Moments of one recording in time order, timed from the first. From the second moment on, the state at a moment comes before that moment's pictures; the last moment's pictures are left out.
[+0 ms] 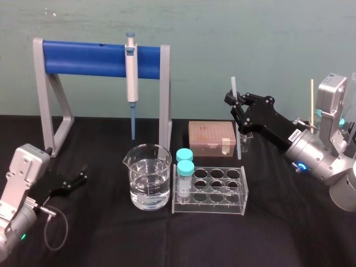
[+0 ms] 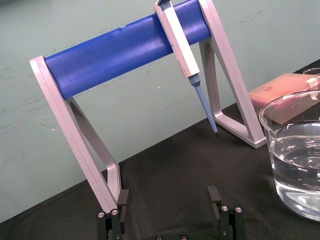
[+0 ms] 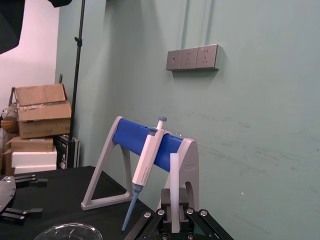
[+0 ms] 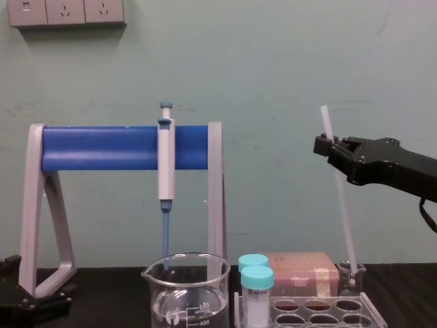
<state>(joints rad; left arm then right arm) -0.20 0.60 0.45 -1.41 -0.25 -0.12 0.03 0.56 0.34 -0.36 -1.07 0.48 -0.35 0.69</state>
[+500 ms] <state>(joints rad) -0.20 0.60 0.45 -1.41 -0.25 -0.12 0.03 0.56 0.34 -0.36 -1.06 0.48 -0.35 0.70</state>
